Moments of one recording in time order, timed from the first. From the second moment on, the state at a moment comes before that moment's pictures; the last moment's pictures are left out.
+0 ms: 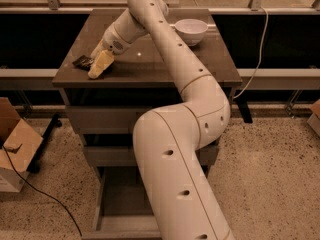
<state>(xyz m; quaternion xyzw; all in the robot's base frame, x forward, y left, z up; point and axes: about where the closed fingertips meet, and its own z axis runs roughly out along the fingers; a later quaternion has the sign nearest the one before) 0.785 0.199 0.819 -0.67 0.62 0.26 0.31</state>
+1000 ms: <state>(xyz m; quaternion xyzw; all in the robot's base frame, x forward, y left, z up) 0.785 0.198 0.822 -0.67 0.62 0.26 0.31</state>
